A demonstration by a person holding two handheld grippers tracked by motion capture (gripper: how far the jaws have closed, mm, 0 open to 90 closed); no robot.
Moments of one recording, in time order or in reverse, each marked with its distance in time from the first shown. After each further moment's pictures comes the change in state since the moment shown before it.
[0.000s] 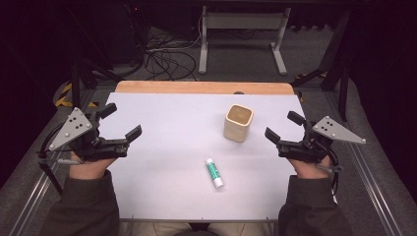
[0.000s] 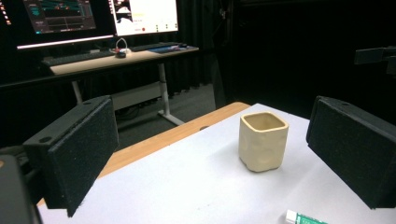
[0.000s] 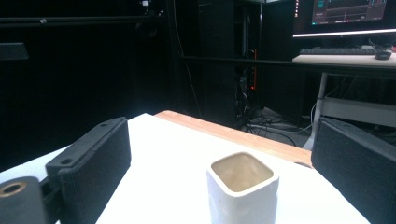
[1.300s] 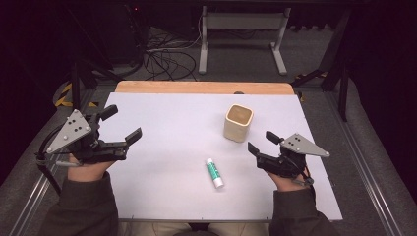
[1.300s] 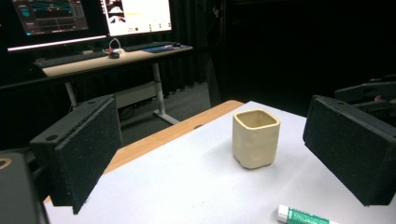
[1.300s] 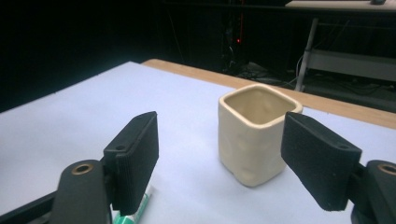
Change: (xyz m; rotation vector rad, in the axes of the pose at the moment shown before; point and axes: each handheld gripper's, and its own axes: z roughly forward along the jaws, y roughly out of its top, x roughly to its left) left arm -0.005 0.002 -0.004 0.006 -0.026 0.012; right arm 0.041 -0.043 0.020 0.202 -0.094 -0.013
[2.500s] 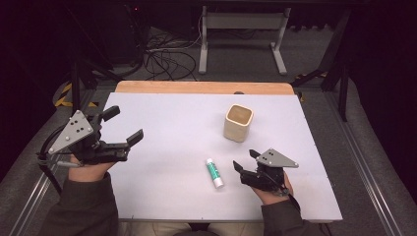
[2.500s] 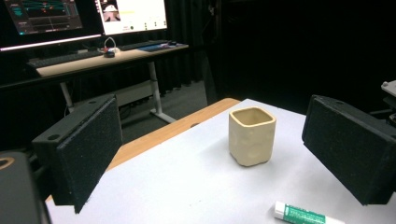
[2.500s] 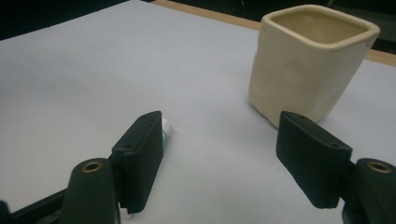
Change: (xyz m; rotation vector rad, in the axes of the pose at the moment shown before) left arm -0.002 -0.001 0.001 0.007 -0.018 0.010; right arm 0.031 -0.046 0.026 0.169 0.019 -0.046
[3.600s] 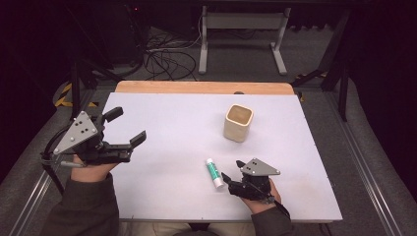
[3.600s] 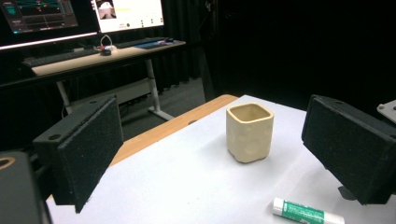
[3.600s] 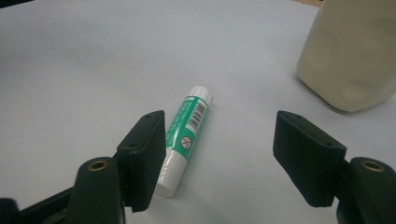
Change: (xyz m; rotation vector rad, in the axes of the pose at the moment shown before) left arm -0.003 -0.003 0.005 0.013 -0.013 0.016; right arm 0.029 -0.018 0.018 0.073 0.060 -0.034
